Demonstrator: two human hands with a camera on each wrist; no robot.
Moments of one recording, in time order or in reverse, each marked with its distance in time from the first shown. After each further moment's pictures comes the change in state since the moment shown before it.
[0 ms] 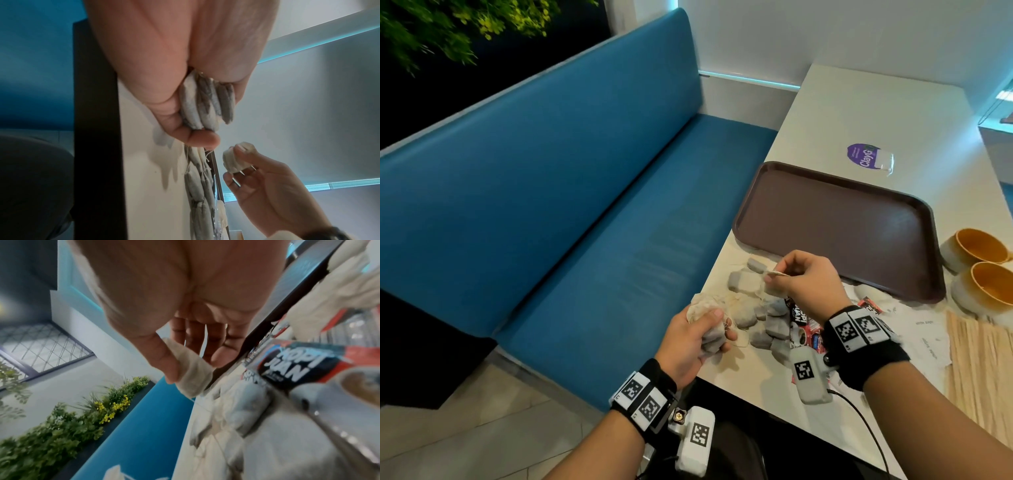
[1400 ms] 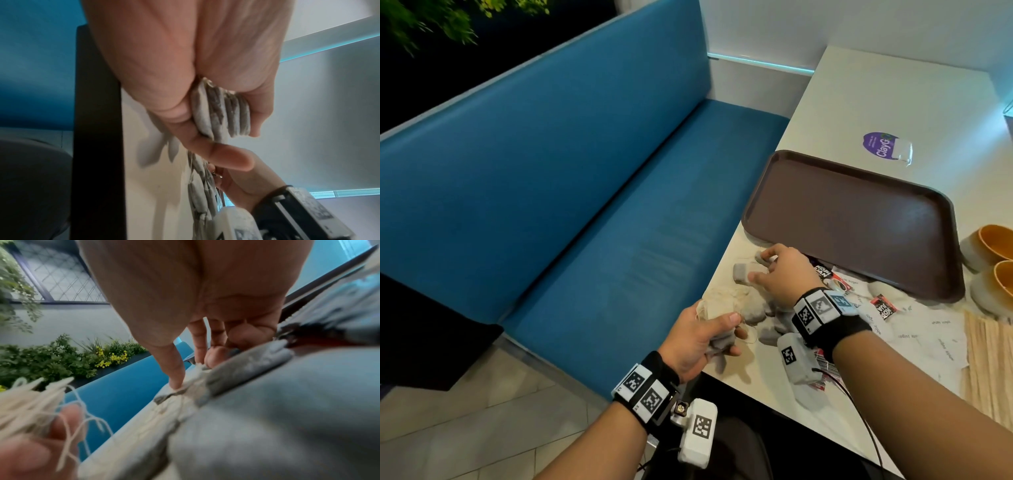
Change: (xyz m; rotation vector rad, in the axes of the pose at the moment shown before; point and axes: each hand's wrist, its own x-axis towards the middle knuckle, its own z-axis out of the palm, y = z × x) left_hand 0.002 0.000 -0.007 0.027 -0.086 -0.073; right_hand 0.037 0.006 0.042 -0.668 -0.115 0.069
